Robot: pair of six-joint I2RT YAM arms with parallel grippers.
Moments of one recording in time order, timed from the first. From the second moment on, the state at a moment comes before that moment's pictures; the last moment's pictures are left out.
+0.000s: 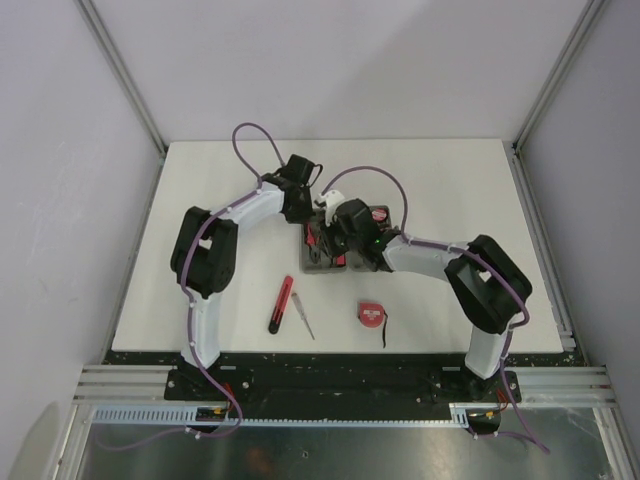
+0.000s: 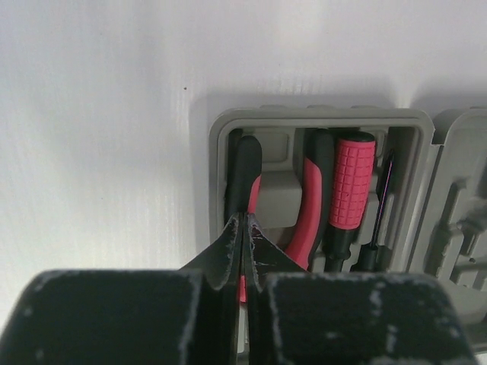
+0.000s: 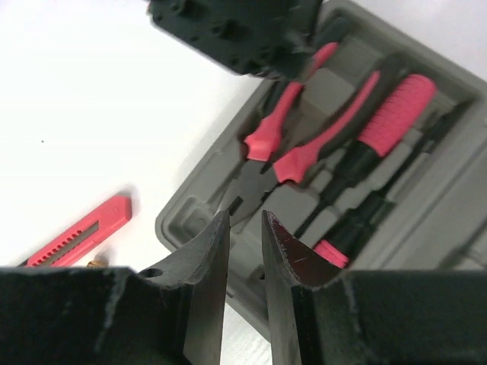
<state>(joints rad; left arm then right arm) -0.46 2.08 1.60 -0.57 -0.10 -0.55 0.75 1.80 1.11 0.14 -0.08 0.17</state>
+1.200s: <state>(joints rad) -0.37 1.90 1.58 -0.58 -0.05 -0.54 0.77 1.60 1.10 0.13 0.01 0.16</state>
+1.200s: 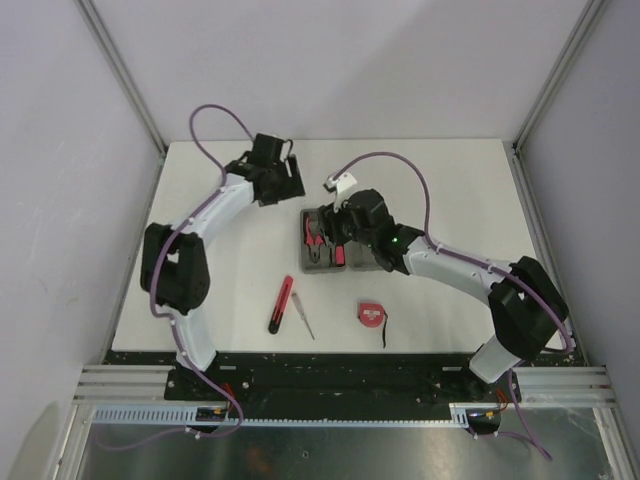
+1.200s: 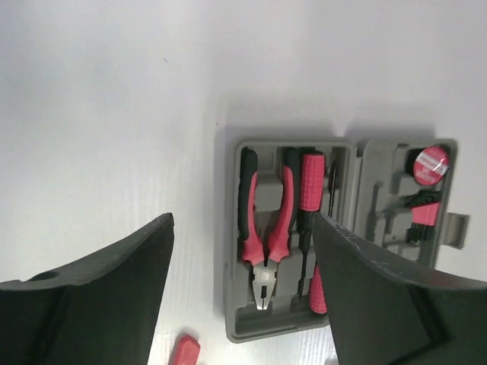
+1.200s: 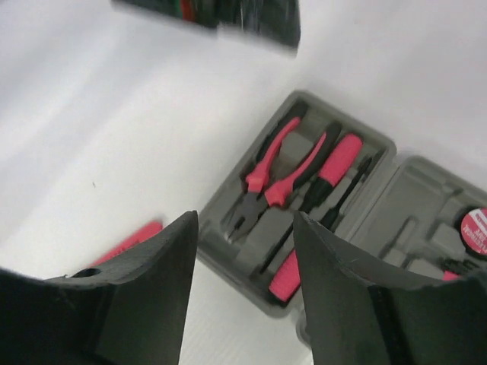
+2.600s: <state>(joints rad) -0.10 1.60 1.37 -0.59 -0.08 -0.53 1.05 1.65 1.13 -0.33 0.30 0.28</state>
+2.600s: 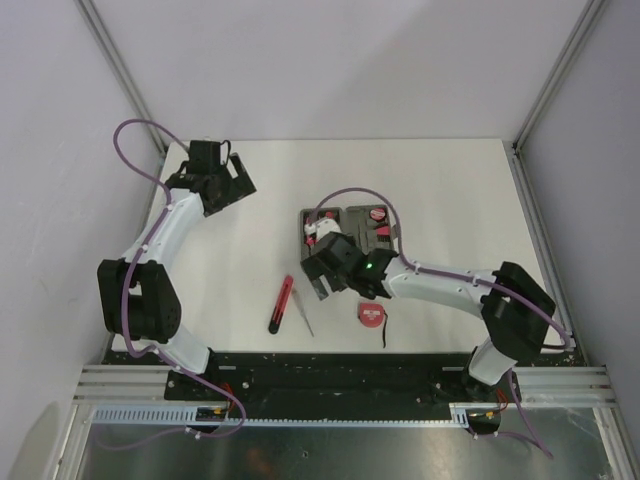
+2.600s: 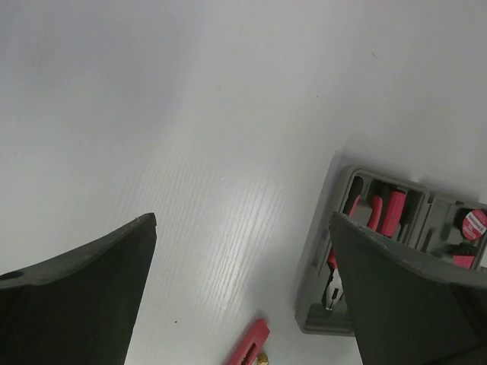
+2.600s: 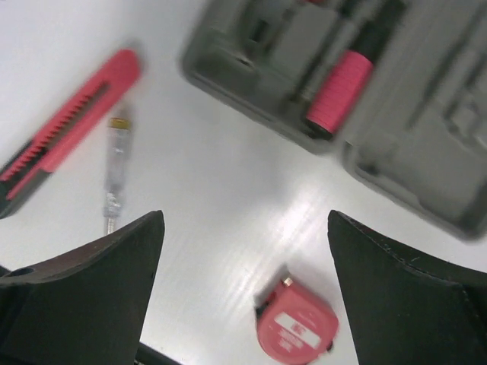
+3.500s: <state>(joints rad) -0.10 1.60 1.32 -0.59 0.01 -0.54 0.83 1.59 1.04 -0.79 0.10 0.79</state>
